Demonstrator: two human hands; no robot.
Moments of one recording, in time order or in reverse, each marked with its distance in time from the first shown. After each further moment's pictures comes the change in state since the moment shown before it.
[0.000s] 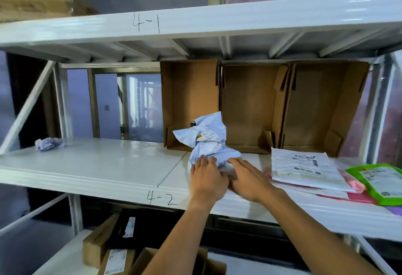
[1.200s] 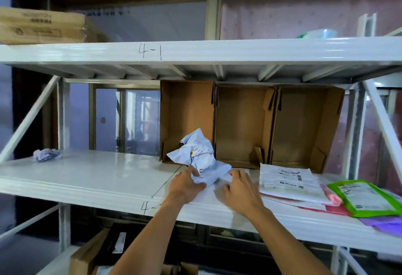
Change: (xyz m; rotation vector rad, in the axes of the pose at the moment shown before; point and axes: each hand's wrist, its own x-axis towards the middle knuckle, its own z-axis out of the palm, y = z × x) left_hand 0.016 -0.035 -0.032 -0.212 -0.119 -0.112; right_hand -0.013 -0.003 0.005 -0.071 0.172 0.169
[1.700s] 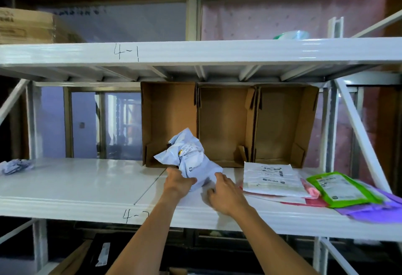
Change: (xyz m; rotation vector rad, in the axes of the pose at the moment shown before) left_hand 0.029 0.013 0.026 -0.375 0.068 -0.141; right_hand -0.003 0.000 -0.006 0.118 -0.119 0.026
